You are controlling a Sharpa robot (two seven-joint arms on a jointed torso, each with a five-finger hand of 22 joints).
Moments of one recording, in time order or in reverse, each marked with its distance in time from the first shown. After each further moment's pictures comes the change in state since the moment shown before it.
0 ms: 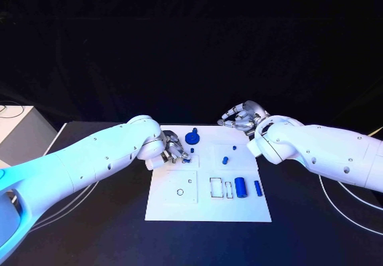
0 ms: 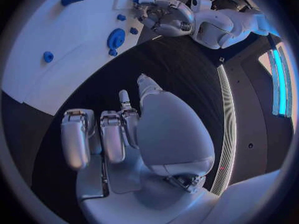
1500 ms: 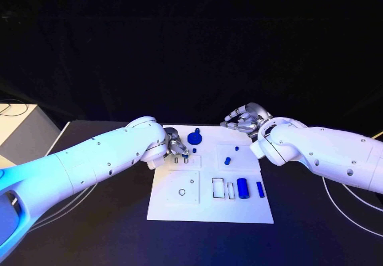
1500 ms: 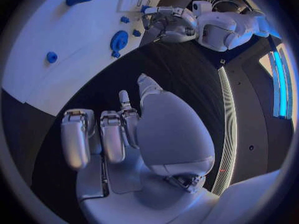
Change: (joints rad) left arm -0.002 -0.011 -0.001 0.054 -0.170 -0.105 -0.012; left_hand -0.151 -0.059 0.129 -0.089 0.134 0.017 0.012 0.095 0.002 0.069 -0.035 0.030 0.054 0.000 -0.028 0.000 0.000 -0.016 0.034 -0.034 0.013 0.044; right arm -0.005 -0.007 -0.001 -0.004 -0.014 0.012 -0.006; right_hand -0.004 -0.004 0.000 0.000 0.000 -0.003 0.003 0.000 -0.001 0.000 0.000 0.000 0.000 0.000 0.000 0.000 0.000 0.000 0.000 0.000 0.000 0.000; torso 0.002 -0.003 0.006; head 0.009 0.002
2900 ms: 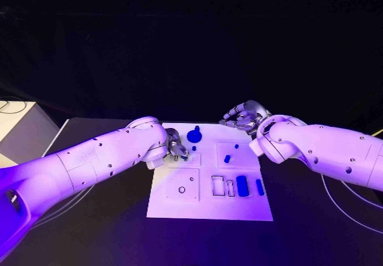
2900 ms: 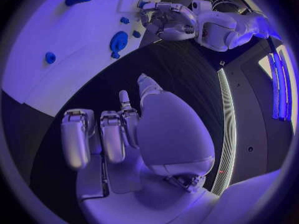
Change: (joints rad) left arm -0.003 0.006 -0.014 0.005 -0.041 0.032 -0.011; left_hand -0.010 0.006 -0.003 -0.003 0.023 0.004 -0.001 -0.009 0.045 0.001 0.002 0.000 0.000 0.003 -0.003 0.000 0.000 0.000 0.004 -0.003 0.003 0.000; right arm 0.000 0.000 0.000 0.002 -0.012 0.003 0.001; right_hand 0.000 0.000 0.000 0.000 0.000 0.000 0.000 0.000 0.000 0.000 0.000 0.000 0.000 0.000 0.000 0.000 0.000 0.000 0.000 0.000 0.000 0.000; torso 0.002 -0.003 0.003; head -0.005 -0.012
